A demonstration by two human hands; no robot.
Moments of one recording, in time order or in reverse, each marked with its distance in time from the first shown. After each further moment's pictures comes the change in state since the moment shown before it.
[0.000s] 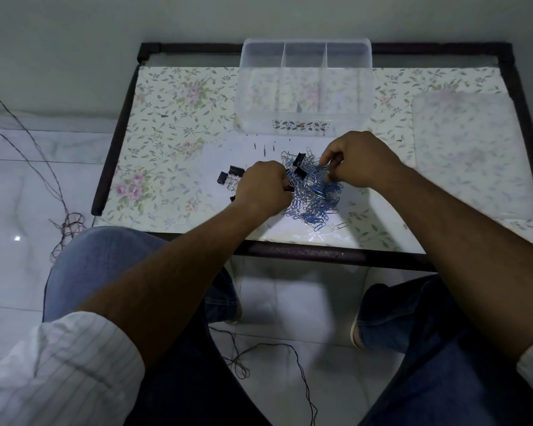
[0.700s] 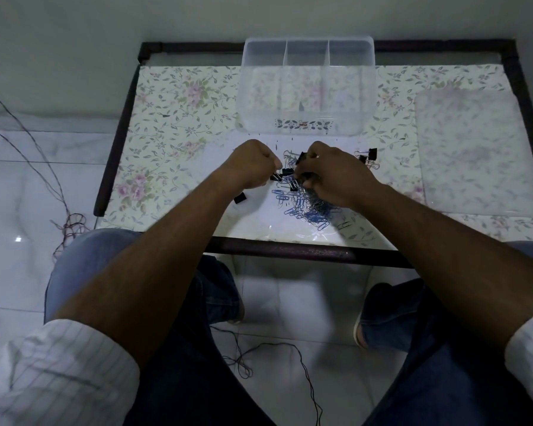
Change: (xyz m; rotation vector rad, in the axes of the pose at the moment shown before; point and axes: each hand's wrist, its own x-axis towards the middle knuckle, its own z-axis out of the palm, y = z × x) left_hand 0.018 -0.015 -0.053 -0.439 -0.152 -0.223; right_hand 0.003 -0.008 0.051 -0.239 0.109 -0.397
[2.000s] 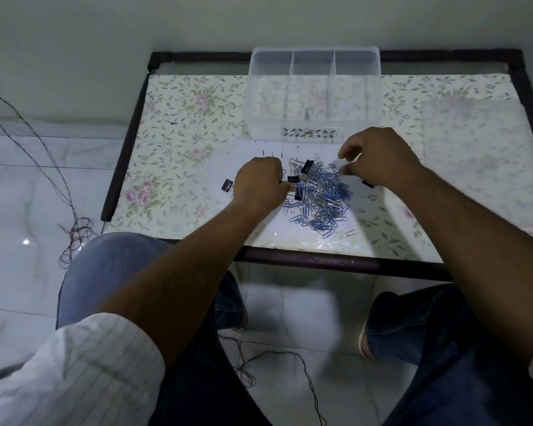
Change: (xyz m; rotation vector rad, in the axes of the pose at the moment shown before) left_hand 0.005 -0.018 0.038 0.446 0.251 0.171; right_hand 0.002 0.038 -0.051 0.242 0.051 0.411
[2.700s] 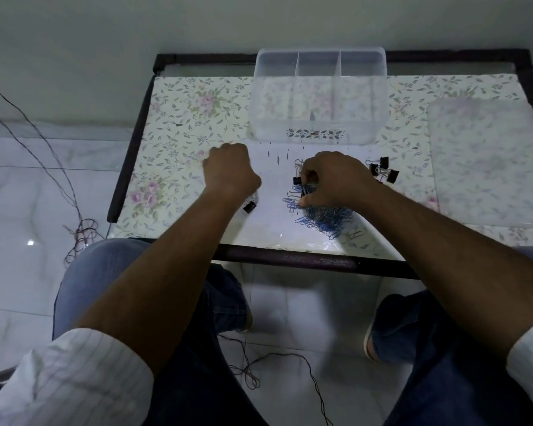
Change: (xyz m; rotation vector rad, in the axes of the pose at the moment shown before) left_hand 0.006 -0.037 -0.043 0.120 0.046 -0.182; right_hand -0.004 -0.051 0.058 -0.253 -0.150 -0.224
